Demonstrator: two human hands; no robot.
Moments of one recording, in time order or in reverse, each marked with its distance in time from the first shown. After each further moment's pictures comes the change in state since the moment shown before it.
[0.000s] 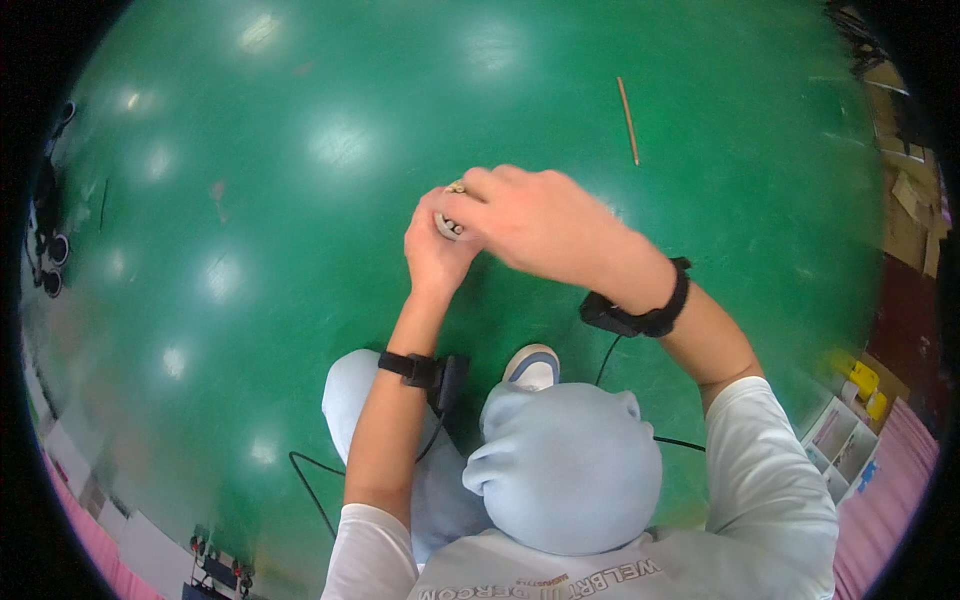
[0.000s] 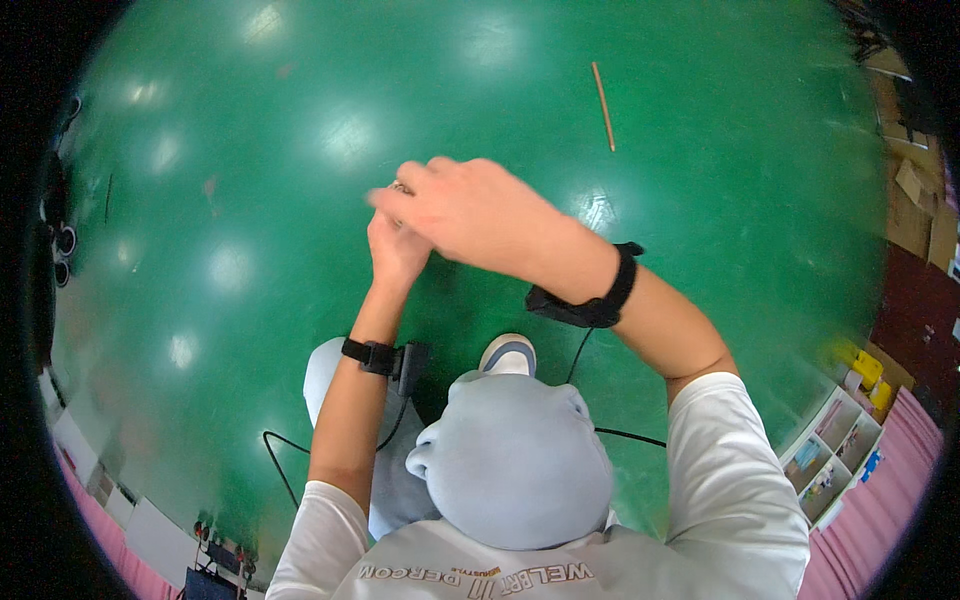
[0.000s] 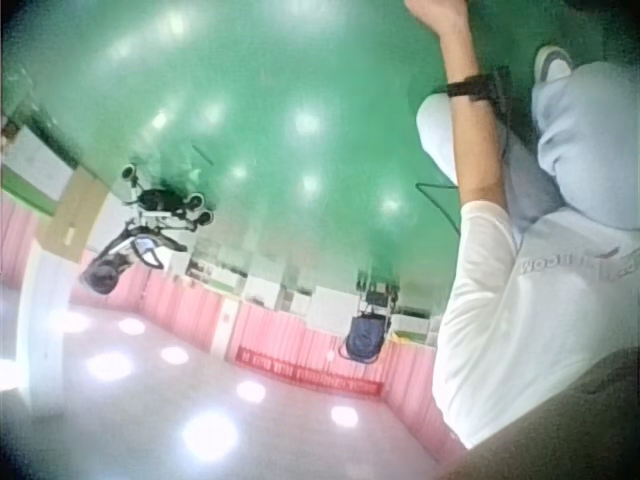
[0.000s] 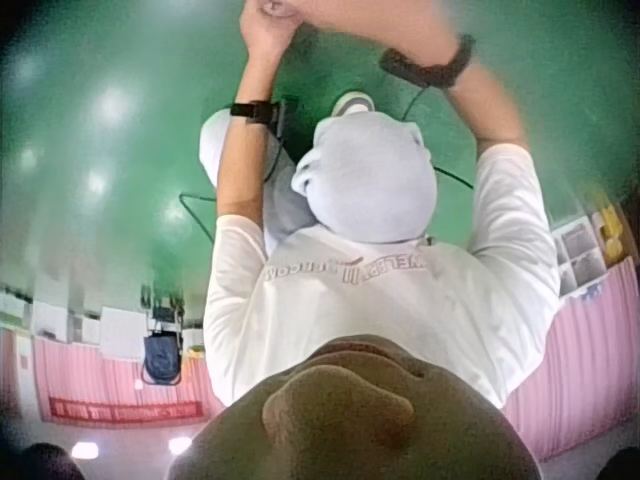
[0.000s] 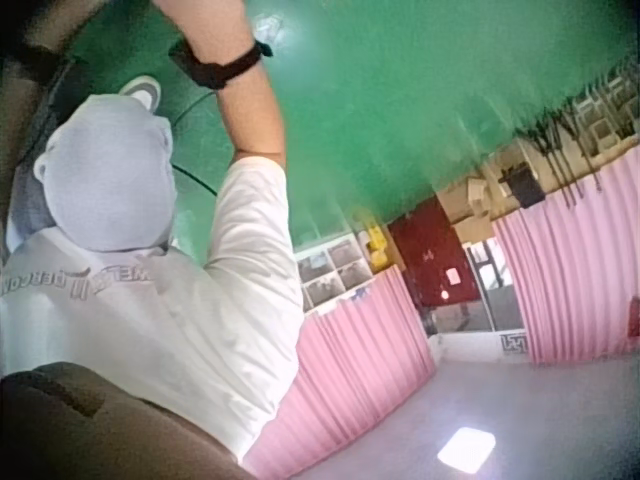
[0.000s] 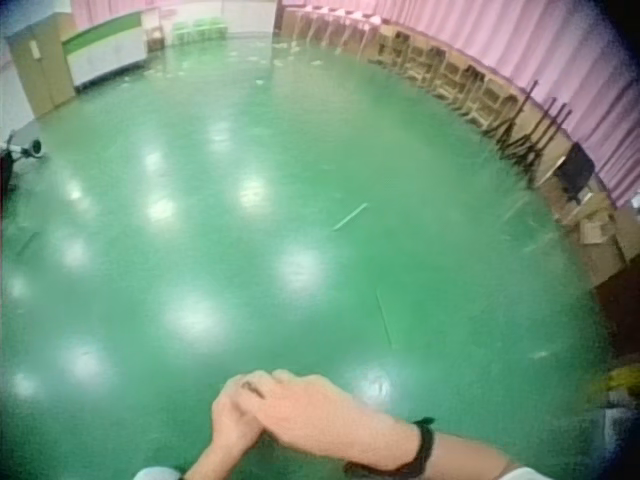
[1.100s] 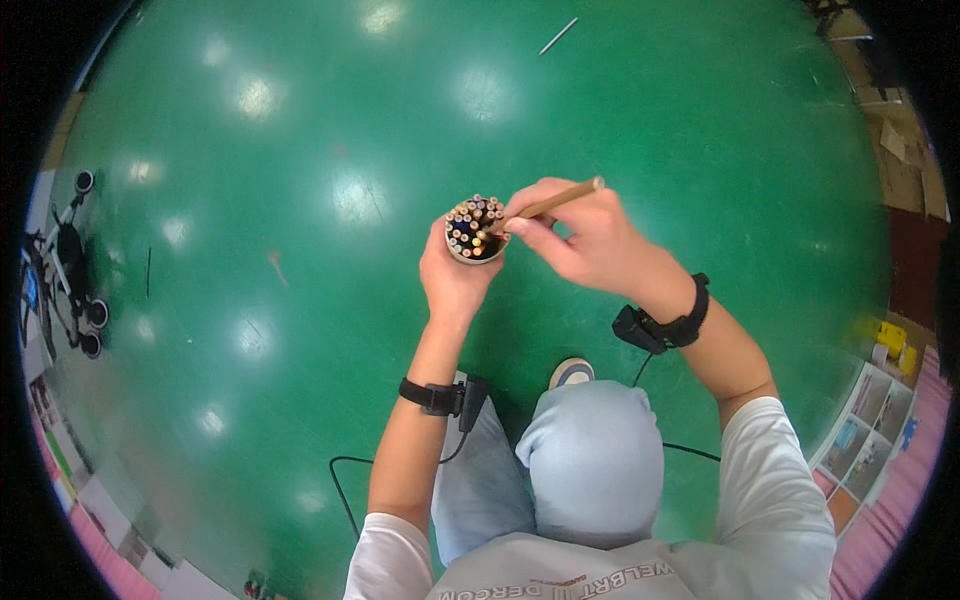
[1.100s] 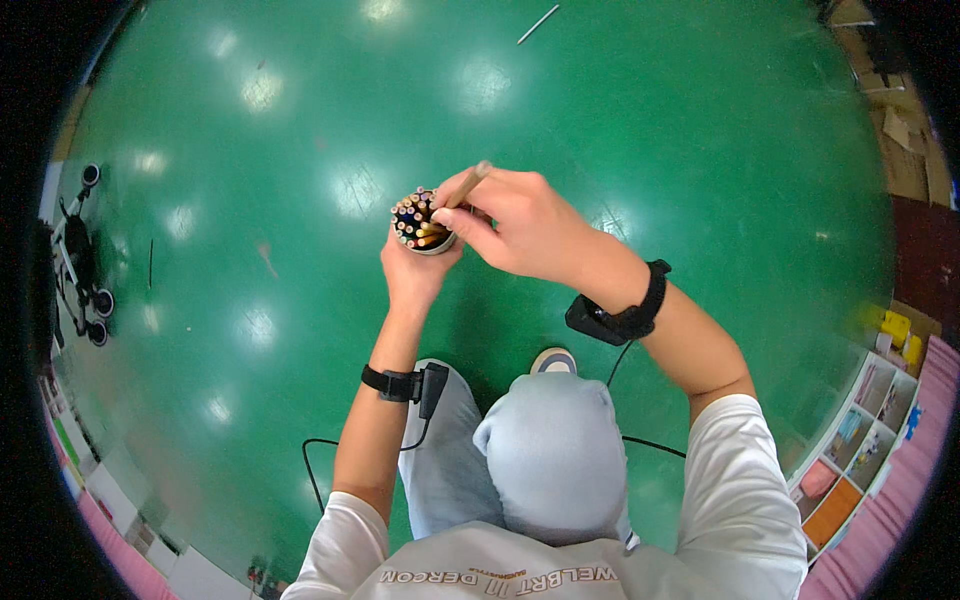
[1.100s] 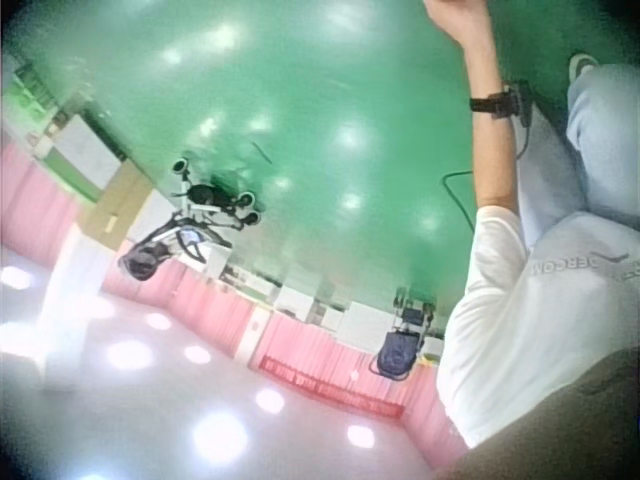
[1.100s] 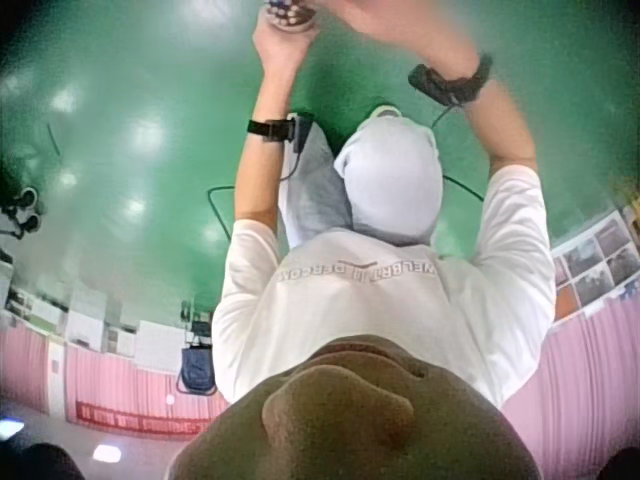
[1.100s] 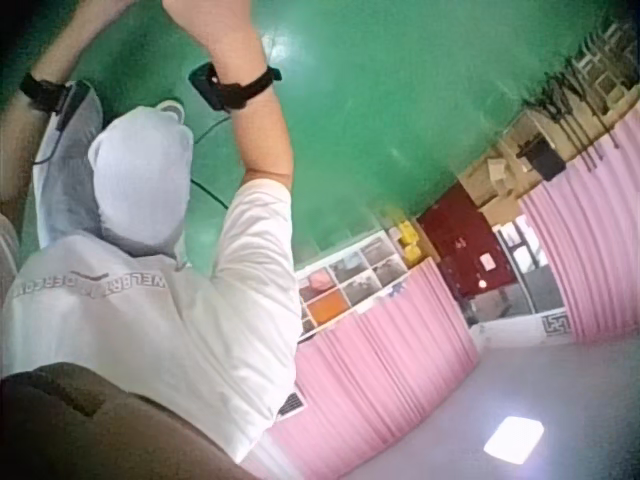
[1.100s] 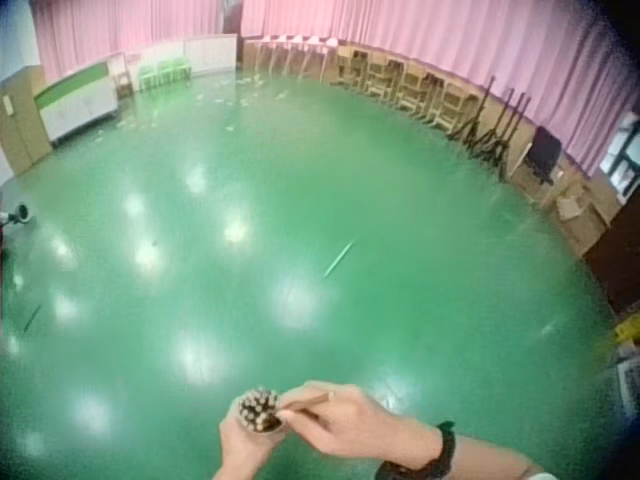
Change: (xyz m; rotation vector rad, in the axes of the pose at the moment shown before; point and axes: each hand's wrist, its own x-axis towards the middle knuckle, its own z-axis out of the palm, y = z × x) left_hand -0.008 0.071 -0.024 0.005 -0.045 0.030; right_hand -0.020 -0.019 -0.034 0.507 0.500 0.207
